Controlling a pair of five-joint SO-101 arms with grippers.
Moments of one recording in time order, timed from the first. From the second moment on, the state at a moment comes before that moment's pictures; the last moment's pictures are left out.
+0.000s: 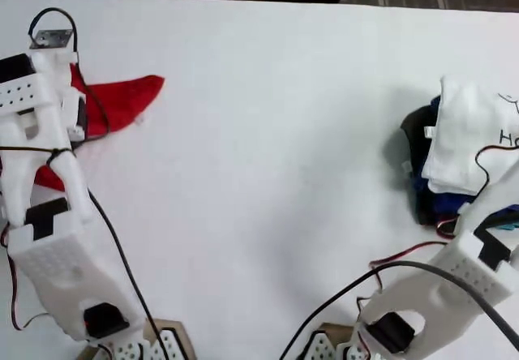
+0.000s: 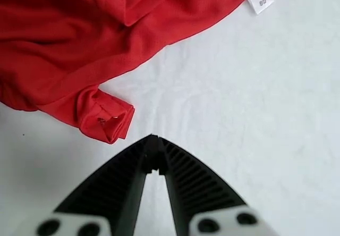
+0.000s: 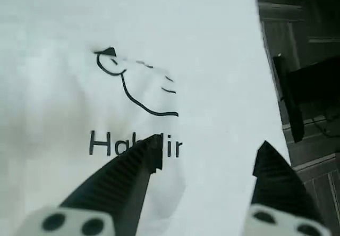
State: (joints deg) left arm -28.7 23.9 -25.3 95.0 -12.4; right arm 39.1 25.1 -47.8 77.4 39.2
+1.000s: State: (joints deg) left arm -28.7 23.9 -25.3 95.2 -12.4; right arm 22.7 35.9 -41.1 90.3 37.3
